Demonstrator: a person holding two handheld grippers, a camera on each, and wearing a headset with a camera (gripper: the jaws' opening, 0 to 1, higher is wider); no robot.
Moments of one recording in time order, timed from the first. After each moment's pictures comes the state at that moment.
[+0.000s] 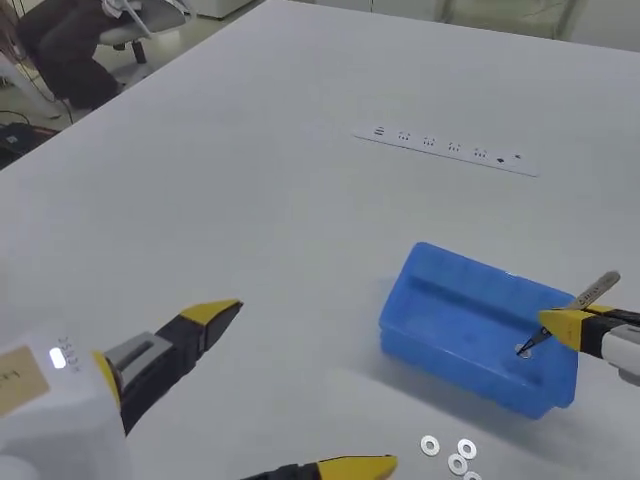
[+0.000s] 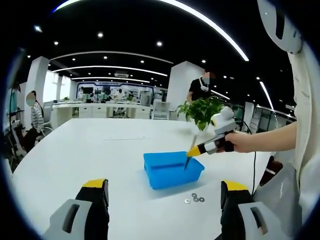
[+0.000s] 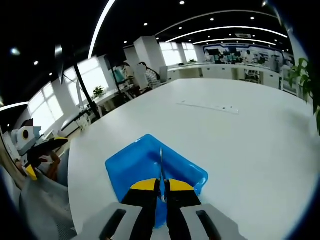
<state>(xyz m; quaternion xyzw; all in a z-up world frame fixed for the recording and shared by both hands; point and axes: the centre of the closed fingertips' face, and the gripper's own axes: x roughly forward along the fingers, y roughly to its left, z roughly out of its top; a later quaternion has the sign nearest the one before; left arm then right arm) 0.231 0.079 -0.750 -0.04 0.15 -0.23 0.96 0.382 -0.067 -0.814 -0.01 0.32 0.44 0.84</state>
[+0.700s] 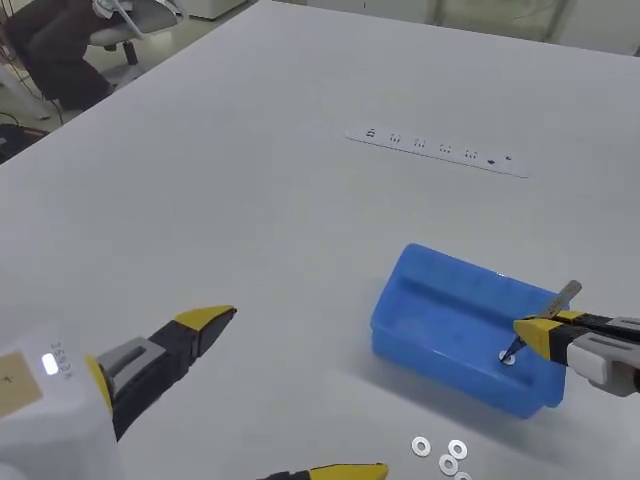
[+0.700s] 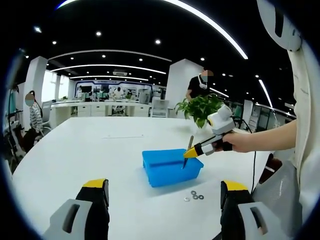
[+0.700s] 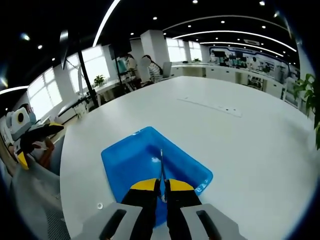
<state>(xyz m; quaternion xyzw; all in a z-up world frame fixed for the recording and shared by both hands) 0.230 0.078 -0.757 -0.03 0.16 -0.23 0.96 0.379 -0.063 -0.825 -0.07 0.32 0.44 0.84</state>
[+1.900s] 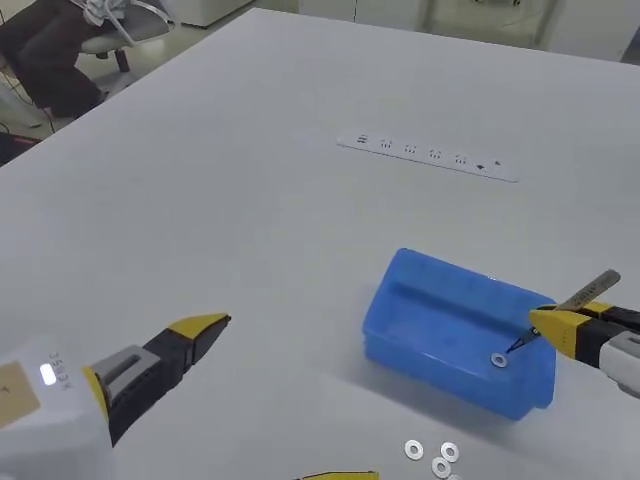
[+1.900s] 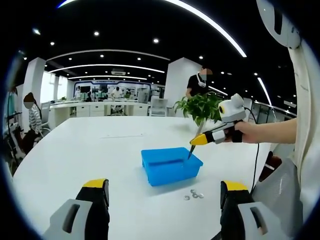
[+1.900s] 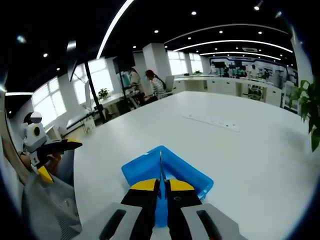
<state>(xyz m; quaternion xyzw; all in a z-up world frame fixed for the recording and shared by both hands) 0.227 0.076 -0.757 -0.03 0.17 -0.24 0.96 0.353 -0.066 -0.769 -0.03 0.27 0.46 0.85</state>
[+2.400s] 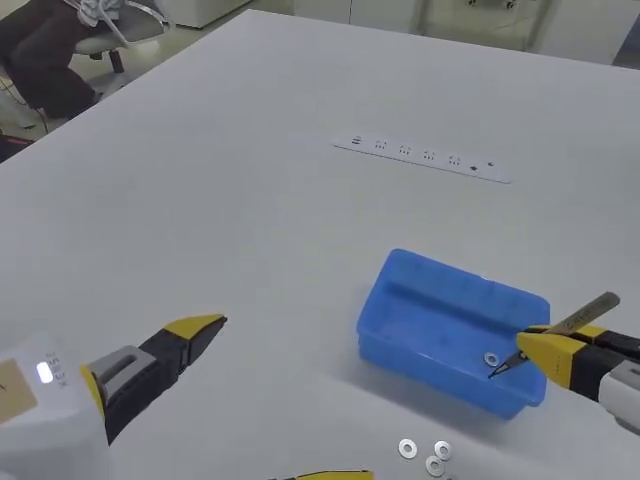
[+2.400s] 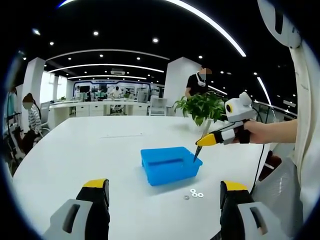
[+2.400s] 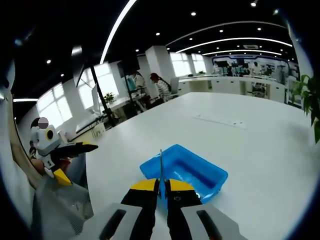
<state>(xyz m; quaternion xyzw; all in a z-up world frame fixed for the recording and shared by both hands) 0.228 0.075 -0.757 -0.02 0.17 -0.24 0.96 0.320 -0.059 -0.762 0.00 0.27 0.48 0.83</state>
